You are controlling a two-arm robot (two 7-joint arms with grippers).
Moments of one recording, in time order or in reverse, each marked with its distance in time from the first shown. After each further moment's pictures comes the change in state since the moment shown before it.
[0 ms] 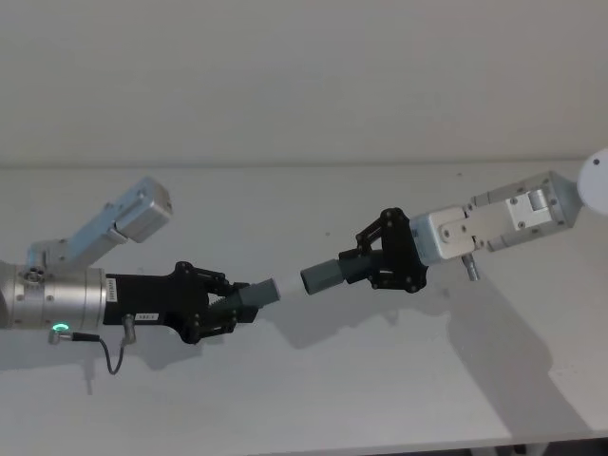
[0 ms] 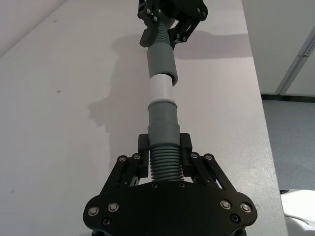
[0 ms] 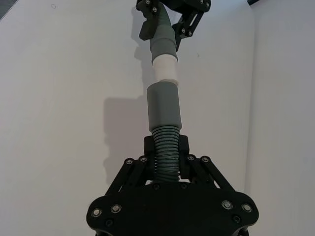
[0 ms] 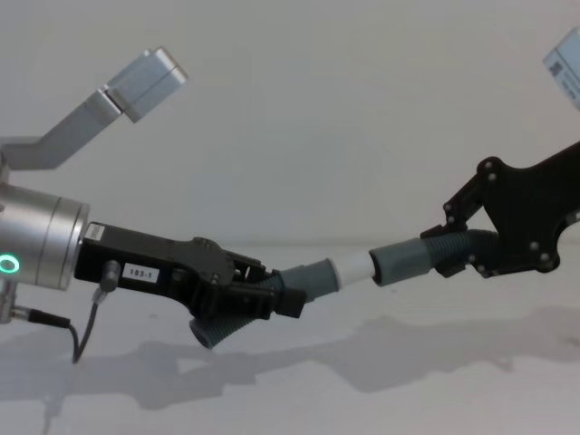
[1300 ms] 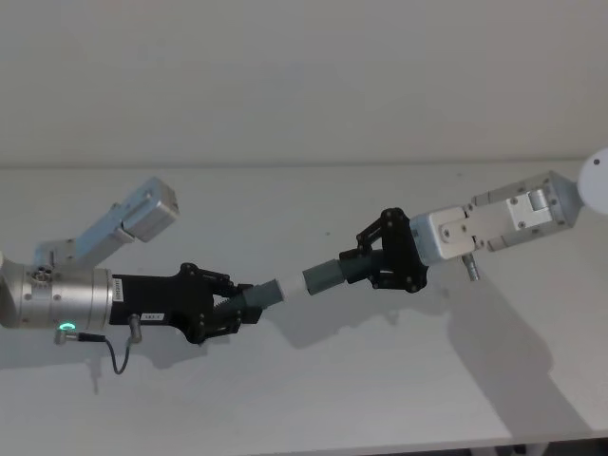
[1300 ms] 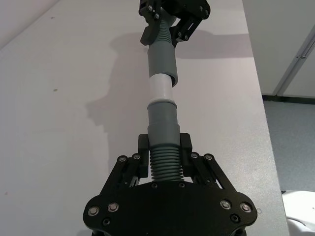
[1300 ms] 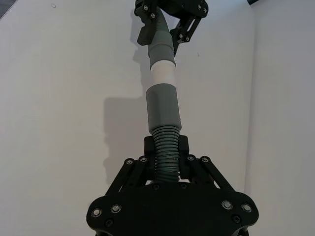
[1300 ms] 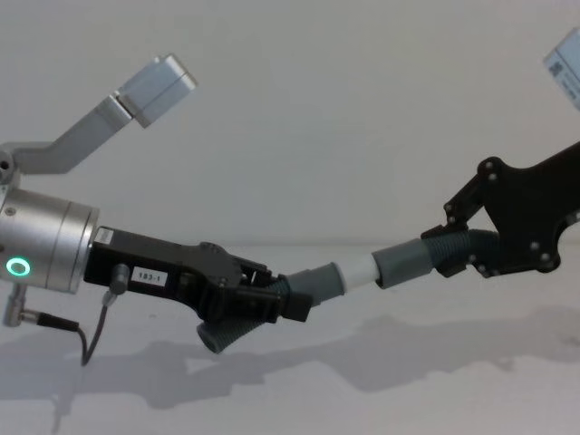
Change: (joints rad) left arm -0.024 -0.008 0.036 0.028 -0.023 0.001 0.008; right arm 0.000 0.000 0.000 0.000 0.000 0.000 0.000
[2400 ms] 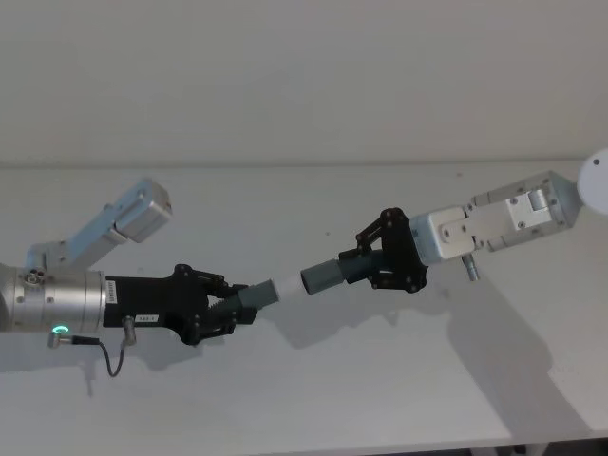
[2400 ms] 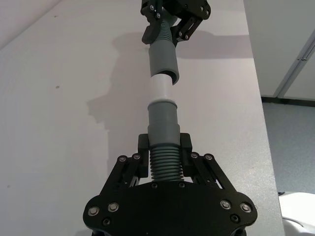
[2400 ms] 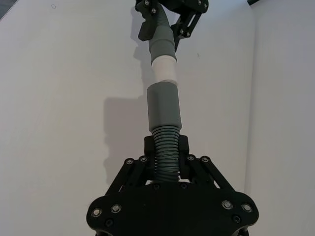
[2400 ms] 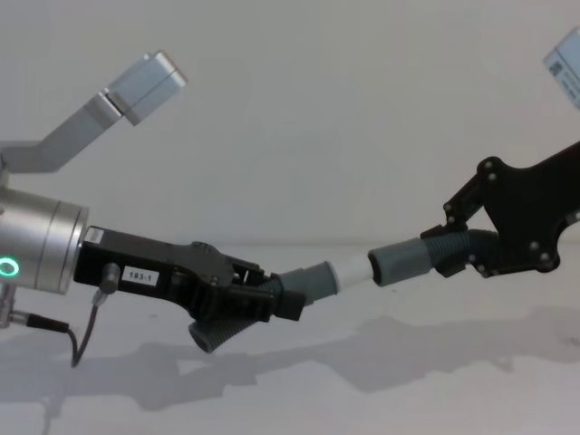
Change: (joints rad) left arm 0.008 0.030 0.012 -0.030 -0.030 0.009 0.023; right arm 0.000 0.000 0.000 0.000 0.000 0.000 0.000
